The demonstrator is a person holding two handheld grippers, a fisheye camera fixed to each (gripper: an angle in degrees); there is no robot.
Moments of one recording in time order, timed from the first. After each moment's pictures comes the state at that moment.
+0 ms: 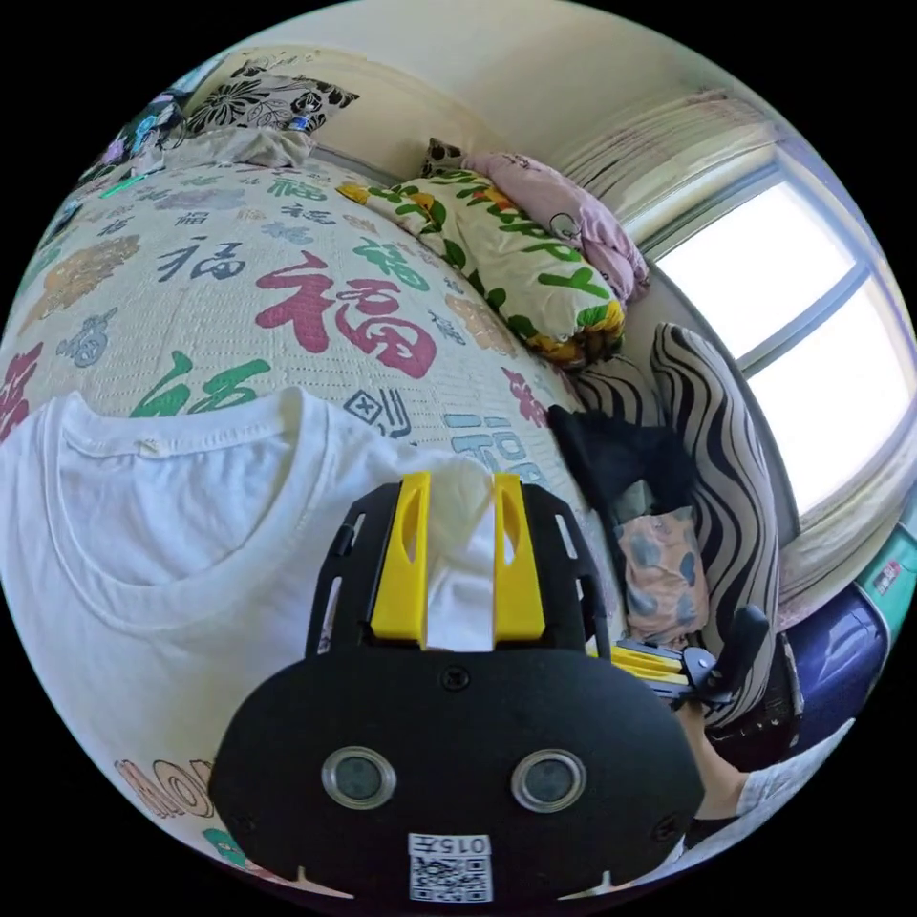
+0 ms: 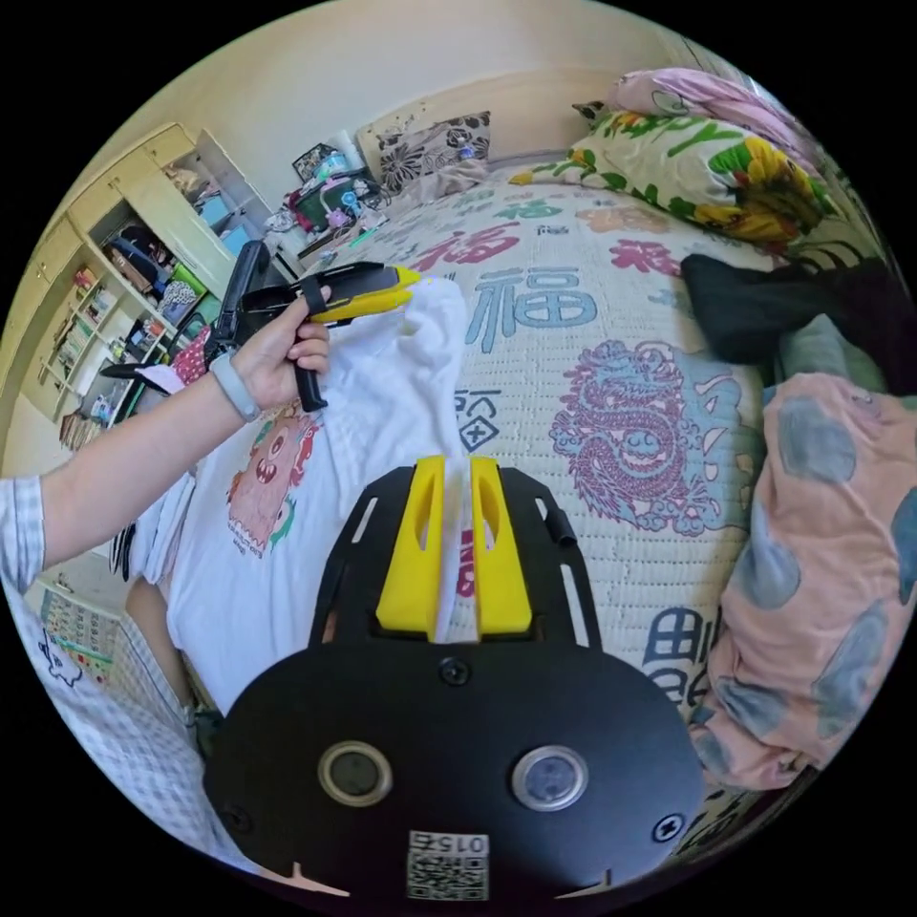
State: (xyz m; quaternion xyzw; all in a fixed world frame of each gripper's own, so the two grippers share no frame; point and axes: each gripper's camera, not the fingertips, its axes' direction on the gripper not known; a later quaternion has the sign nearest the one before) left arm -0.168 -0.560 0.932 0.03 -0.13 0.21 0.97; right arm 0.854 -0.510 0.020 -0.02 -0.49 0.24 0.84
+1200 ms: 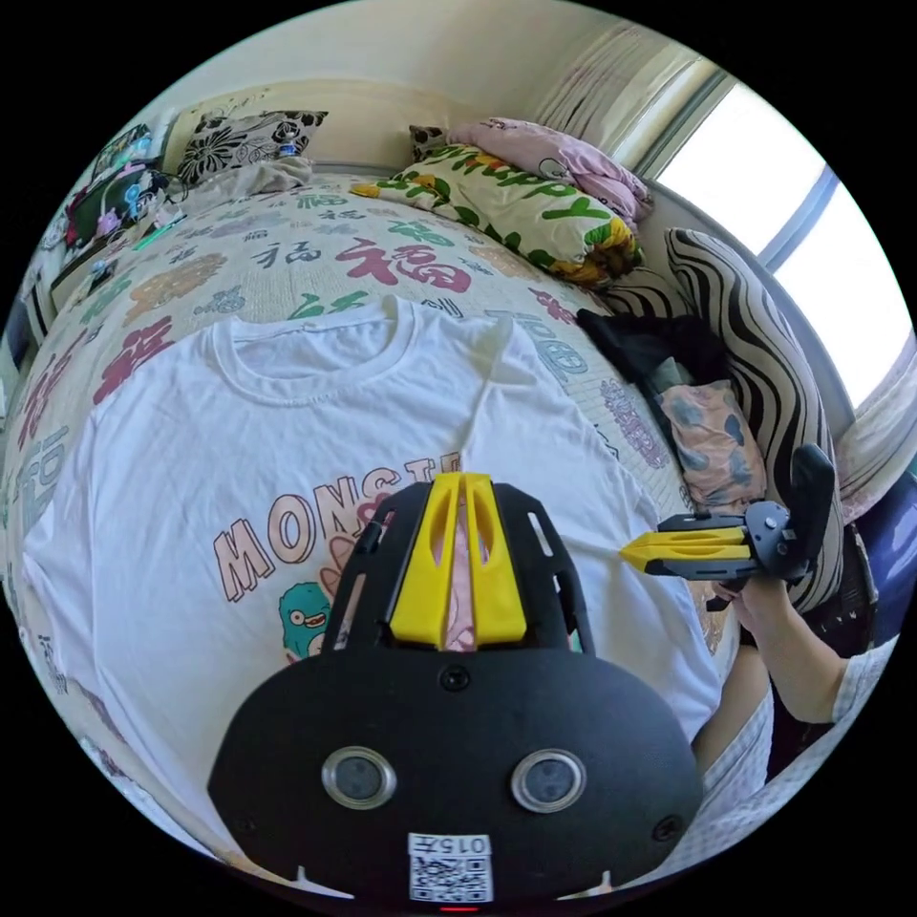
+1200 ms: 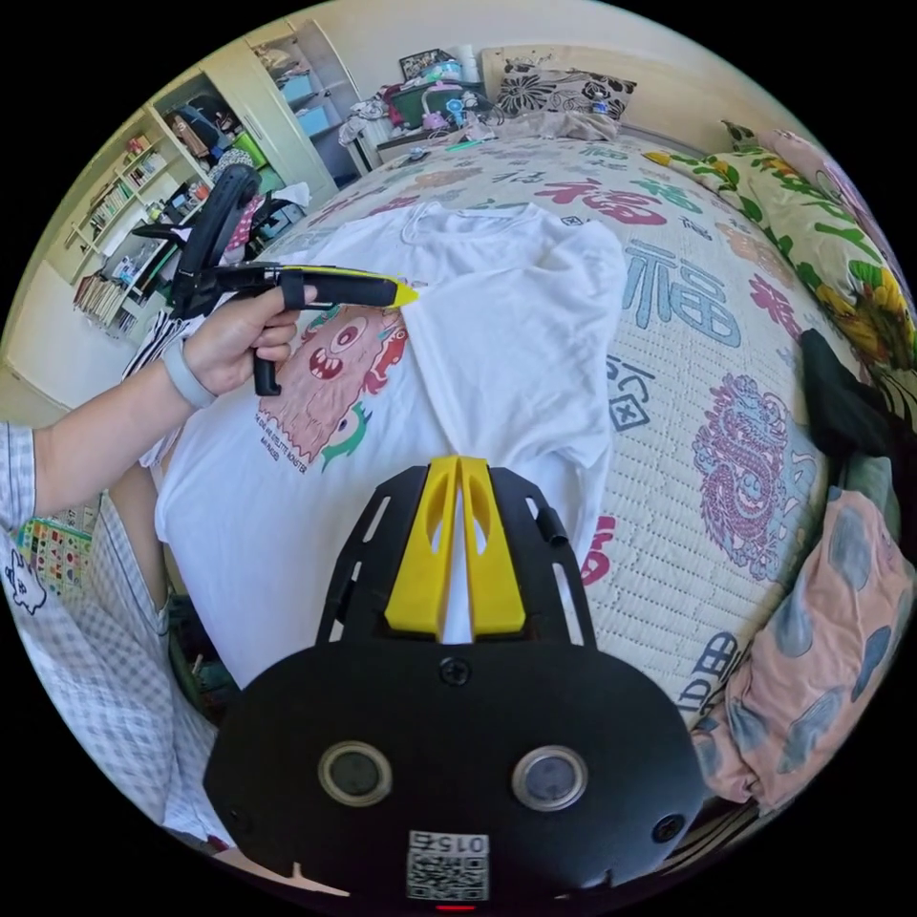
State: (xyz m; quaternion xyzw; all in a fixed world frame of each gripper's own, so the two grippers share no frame) left arm -0.078 -0.335 0.843 -0.03 -0.27 0.27 0.92; right arm 0.630 -0.544 0.060 -0.04 -0.50 0.05 0.86
